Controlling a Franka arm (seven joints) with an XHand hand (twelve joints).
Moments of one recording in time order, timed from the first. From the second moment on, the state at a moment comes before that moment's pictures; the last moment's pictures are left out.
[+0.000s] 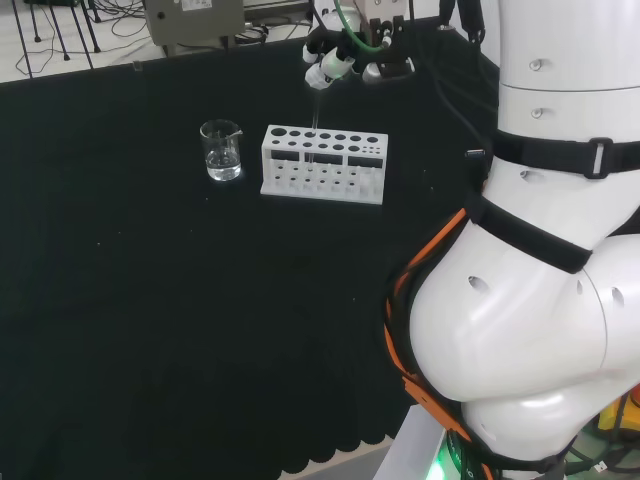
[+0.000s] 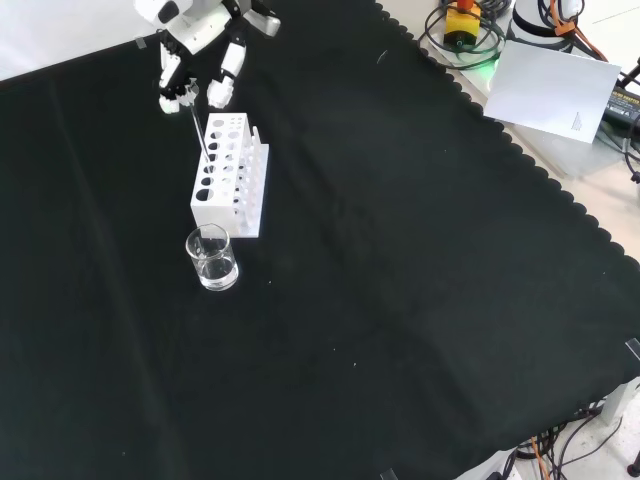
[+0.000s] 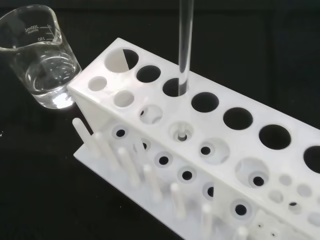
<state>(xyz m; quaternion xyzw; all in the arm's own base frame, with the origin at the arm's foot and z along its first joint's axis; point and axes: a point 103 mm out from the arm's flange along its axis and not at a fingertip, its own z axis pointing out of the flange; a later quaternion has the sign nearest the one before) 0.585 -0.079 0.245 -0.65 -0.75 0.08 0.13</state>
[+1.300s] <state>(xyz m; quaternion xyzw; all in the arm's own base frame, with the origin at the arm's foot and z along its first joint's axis) 0.603 -0.084 0.247 -0.65 -0.75 0.07 0.12</state>
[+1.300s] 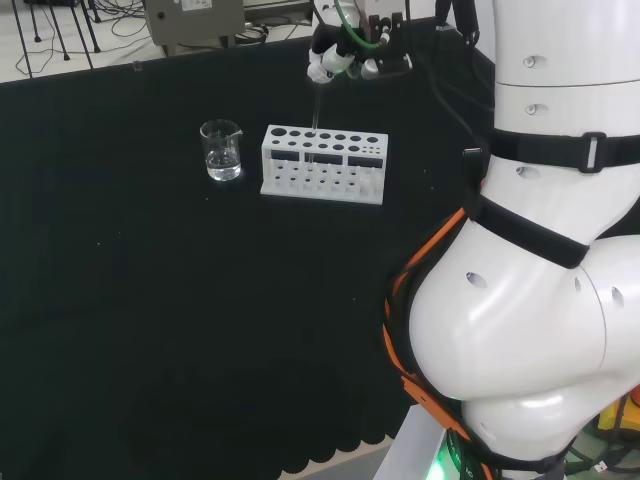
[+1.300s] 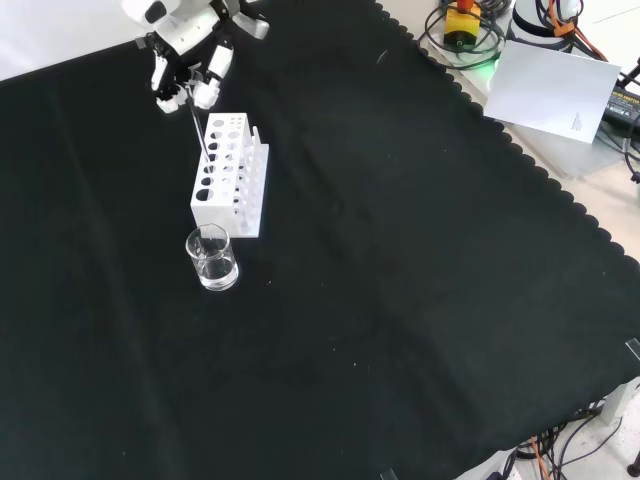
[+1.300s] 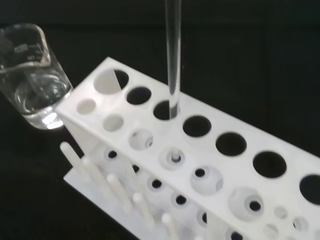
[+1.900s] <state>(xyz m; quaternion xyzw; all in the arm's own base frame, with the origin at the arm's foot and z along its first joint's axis) 0.601 -0.076 0.244 -0.65 -0.76 0.04 0.10</state>
